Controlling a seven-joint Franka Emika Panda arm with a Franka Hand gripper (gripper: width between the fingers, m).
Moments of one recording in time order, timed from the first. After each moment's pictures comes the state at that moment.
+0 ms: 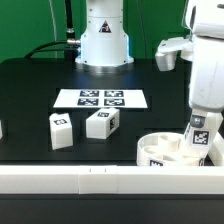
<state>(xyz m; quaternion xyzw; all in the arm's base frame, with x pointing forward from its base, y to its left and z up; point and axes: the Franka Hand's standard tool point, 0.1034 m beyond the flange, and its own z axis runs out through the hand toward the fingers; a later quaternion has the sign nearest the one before) 0.632 0.095 0.080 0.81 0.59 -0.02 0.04</state>
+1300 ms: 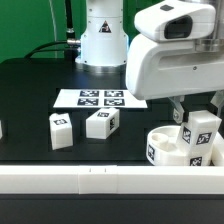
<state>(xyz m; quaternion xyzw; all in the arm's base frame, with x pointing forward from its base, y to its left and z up) 0.630 0.094 0.079 0.99 0.10 -0.03 -0.01</state>
